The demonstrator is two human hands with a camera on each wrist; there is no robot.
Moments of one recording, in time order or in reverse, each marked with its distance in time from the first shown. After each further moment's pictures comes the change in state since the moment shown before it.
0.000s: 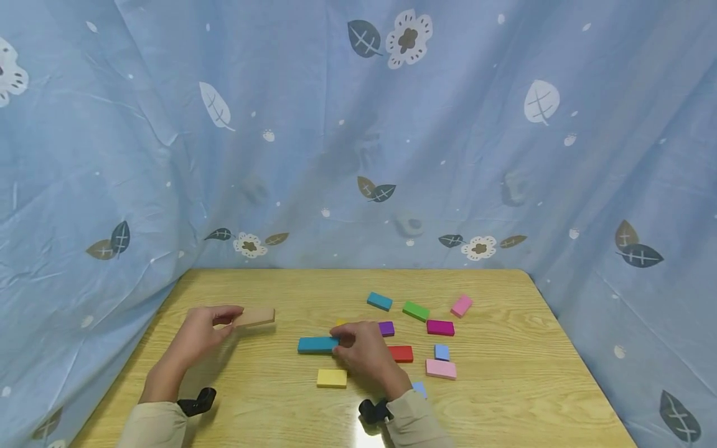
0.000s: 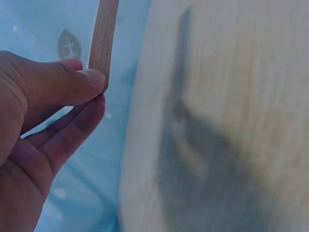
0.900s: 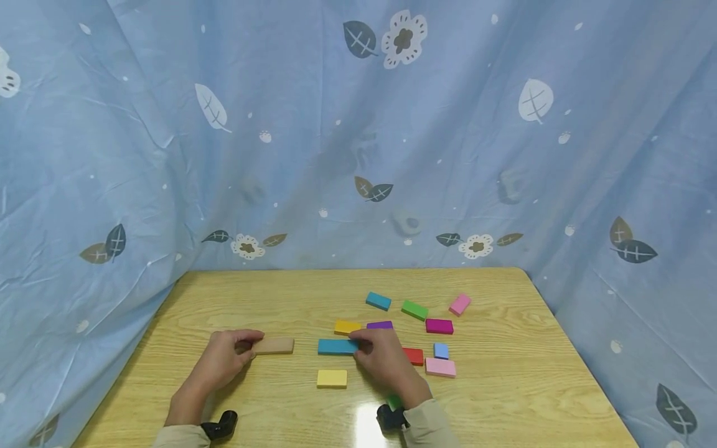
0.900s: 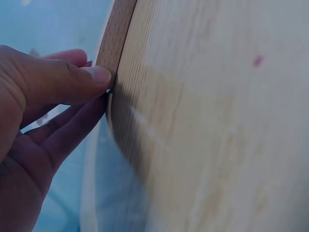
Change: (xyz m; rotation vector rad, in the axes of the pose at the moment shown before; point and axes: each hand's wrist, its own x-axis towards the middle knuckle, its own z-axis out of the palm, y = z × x) left_hand -0.019 0.006 0.059 -0.093 -0.040 -0.127; right_hand -0.024 0.016 -0.017 -0.273 0.064 0.009
